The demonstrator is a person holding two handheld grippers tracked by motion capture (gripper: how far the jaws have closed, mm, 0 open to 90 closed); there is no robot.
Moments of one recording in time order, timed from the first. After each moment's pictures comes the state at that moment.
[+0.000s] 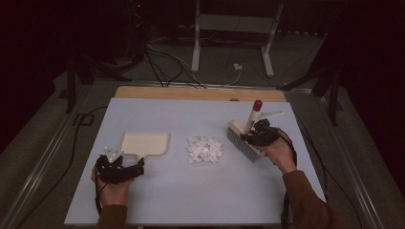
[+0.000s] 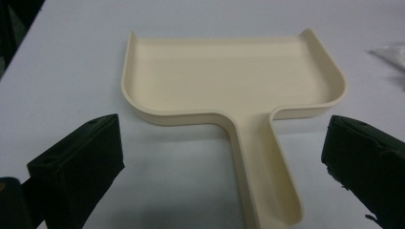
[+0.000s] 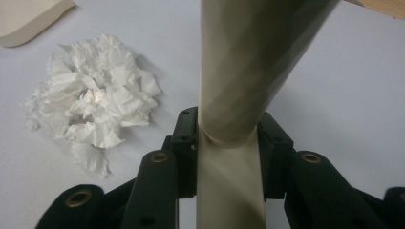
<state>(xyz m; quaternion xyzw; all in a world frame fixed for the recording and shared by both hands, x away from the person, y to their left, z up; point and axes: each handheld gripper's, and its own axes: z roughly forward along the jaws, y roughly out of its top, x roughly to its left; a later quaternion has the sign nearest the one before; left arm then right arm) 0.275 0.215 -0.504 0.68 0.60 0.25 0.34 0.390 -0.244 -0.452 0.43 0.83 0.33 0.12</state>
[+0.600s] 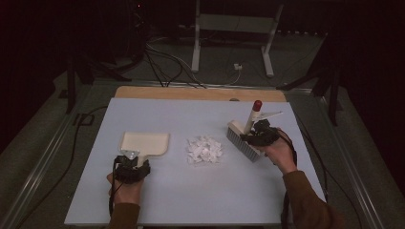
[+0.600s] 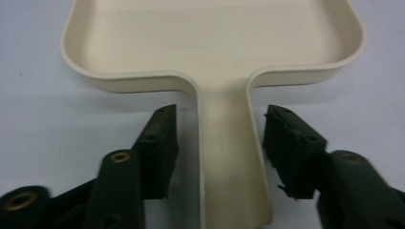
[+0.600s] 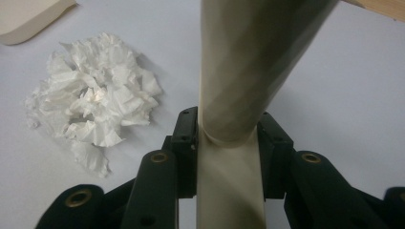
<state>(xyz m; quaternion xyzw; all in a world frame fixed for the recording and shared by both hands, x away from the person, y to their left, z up) 0.285 0.182 -0.520 0.69 0.63 0.24 0.26 0.389 -0.245 -0.452 0.43 0.83 0.33 0.12</state>
